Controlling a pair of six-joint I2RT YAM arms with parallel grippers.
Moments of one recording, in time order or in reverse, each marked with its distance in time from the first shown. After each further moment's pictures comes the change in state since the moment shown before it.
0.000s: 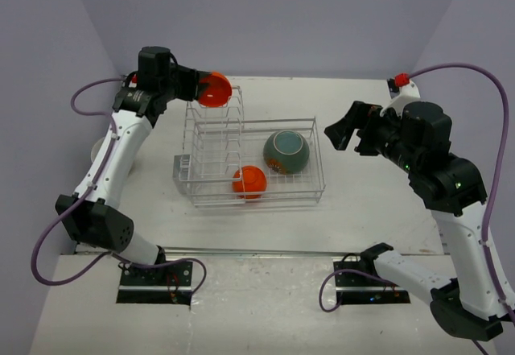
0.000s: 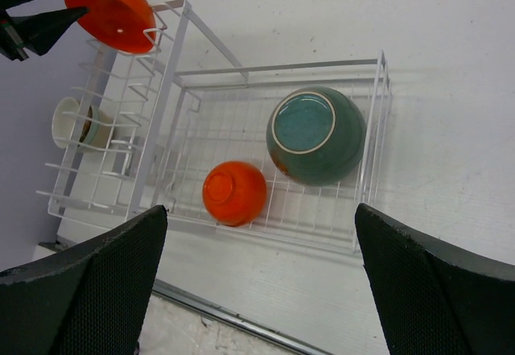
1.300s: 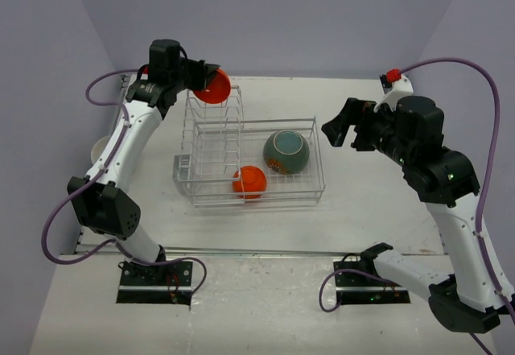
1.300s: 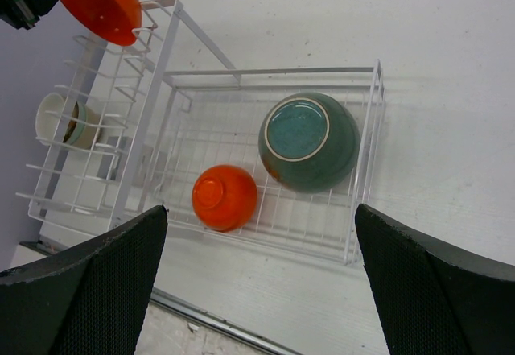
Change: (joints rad) left arm -0.016 0.122 0.064 0.110 -0.004 -0.010; right arm 0.000 0.039 0.001 0.024 0.000 -0.045
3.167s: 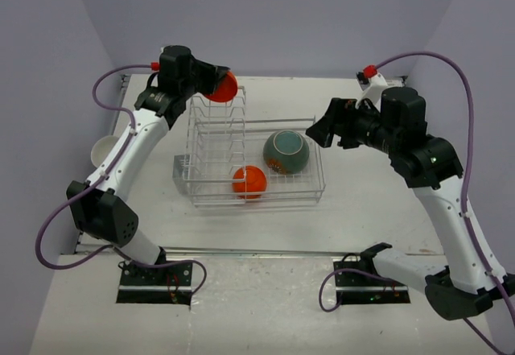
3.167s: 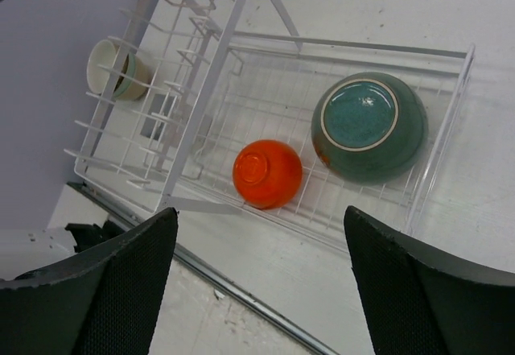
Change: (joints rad) left arm -0.092 -0.055 -0.097 0.140 -0.057 0.106; right arm 0.000 0.068 -0.013 0.042 -0.203 -0.013
